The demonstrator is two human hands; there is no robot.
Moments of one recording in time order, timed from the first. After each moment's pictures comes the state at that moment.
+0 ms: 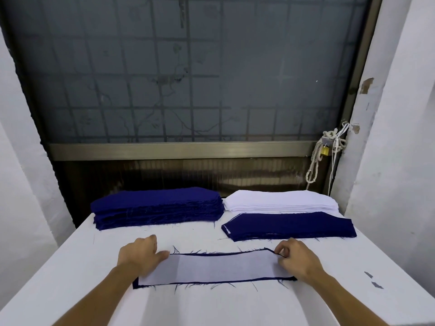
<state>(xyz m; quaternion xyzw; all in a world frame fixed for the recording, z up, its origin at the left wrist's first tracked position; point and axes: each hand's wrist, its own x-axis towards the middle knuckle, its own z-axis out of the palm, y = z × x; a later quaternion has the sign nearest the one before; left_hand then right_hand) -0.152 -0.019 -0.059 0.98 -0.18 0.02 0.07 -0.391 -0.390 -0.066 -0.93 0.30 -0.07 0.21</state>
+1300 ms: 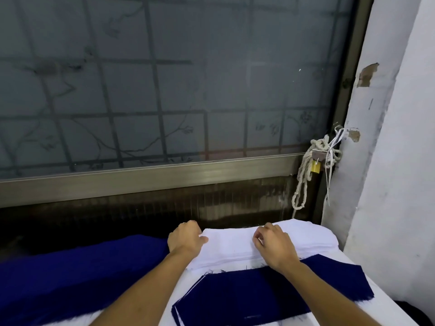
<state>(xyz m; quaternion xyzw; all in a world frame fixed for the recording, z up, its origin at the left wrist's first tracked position) -0.059 -0.375 -0.024 0.94 -0.28 0.00 0.18 -0.217 -0.565 -0.060 -0.94 0.28 -0.18 0.09</state>
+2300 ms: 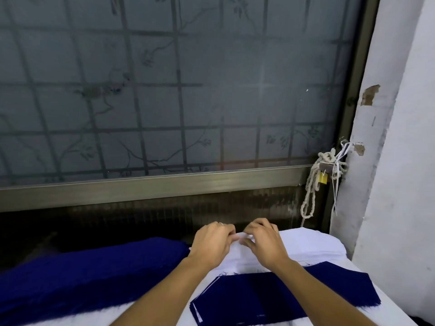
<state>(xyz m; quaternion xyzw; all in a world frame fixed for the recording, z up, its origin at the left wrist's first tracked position) -0.111 -0.352 0.021 0.85 -0.49 0.14 0.17 -0.193 -0.513 -0.025 -0.95 0.19 -0.24 0.11</state>
